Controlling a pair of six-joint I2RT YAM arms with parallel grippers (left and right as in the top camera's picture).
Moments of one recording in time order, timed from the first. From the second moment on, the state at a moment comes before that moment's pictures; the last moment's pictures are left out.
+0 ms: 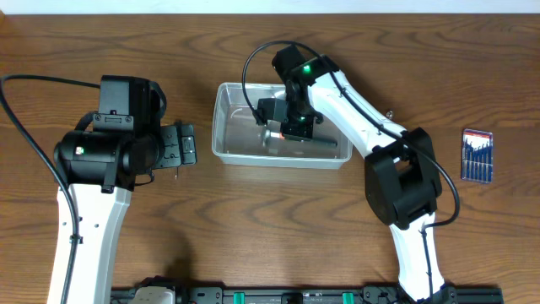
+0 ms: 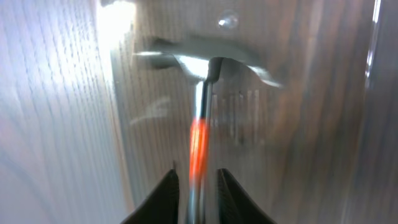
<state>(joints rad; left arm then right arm) -0.08 1.25 1.39 -1.27 -0.03 -0.18 0.53 2.26 1.90 -1.15 -0.19 -0.90</state>
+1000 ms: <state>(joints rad) -0.08 1.25 1.39 -1.30 -0.03 -0.18 0.04 1.77 2.16 -1.50 0.13 0.26</state>
